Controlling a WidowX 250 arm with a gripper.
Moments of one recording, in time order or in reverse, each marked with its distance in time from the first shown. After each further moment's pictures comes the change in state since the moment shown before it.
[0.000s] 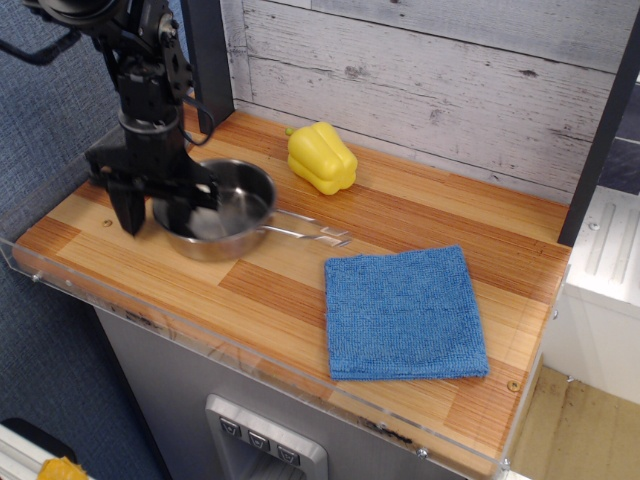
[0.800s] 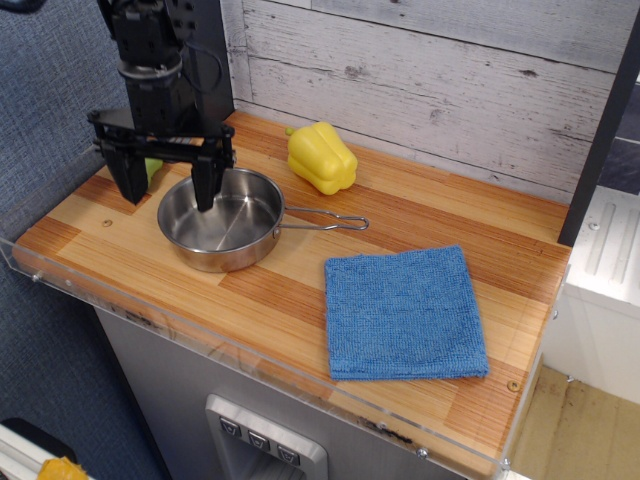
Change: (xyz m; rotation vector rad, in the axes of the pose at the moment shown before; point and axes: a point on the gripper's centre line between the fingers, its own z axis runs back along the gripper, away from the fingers) arm 0.007 -0.001 0.053 -0.031 -0.099 0.023
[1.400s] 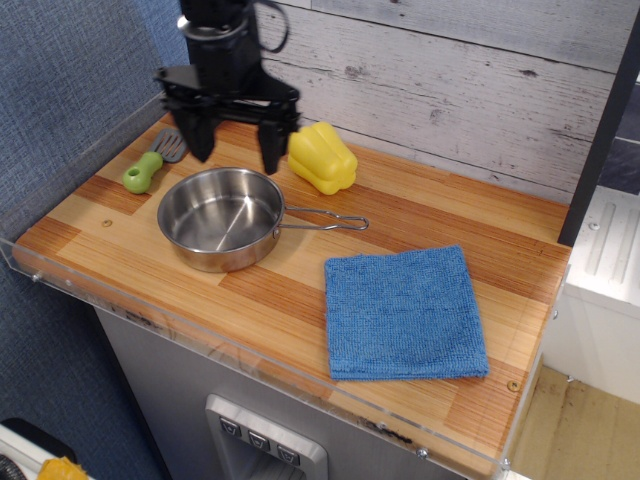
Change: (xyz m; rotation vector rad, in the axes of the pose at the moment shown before) arm 0.022 -0.055 0.024 -0.067 -0.130 -0.160
